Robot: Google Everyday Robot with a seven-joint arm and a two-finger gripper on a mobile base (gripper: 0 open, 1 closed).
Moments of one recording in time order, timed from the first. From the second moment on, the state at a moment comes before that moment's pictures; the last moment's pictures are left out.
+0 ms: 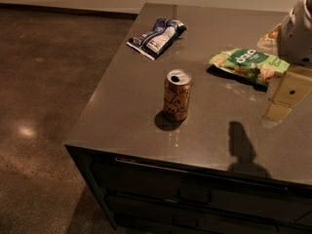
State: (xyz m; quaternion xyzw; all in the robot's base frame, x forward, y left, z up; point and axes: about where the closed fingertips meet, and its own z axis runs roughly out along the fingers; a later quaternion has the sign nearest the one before) arm 0.438 -0.216 0.980 -0.60 0.78 -0.04 0.16
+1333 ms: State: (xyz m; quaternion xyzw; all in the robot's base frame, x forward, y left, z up) arm 0.520 -0.216 0.972 -0.55 0.81 -0.06 0.19
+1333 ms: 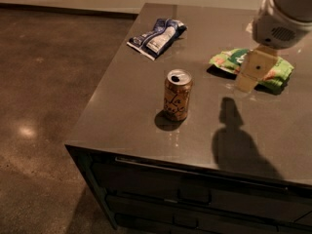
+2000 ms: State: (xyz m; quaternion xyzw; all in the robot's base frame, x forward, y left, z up) arm 0.585 -0.243 0.947 -0.52 0.83 -0.07 0.19
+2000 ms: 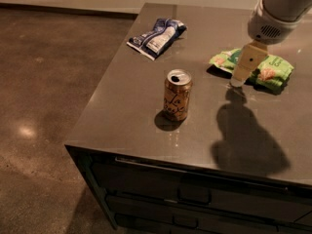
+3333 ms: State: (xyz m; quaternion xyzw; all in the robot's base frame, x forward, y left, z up) arm 0.660 -0.326 0.881 -0.48 0.86 -0.04 0.16
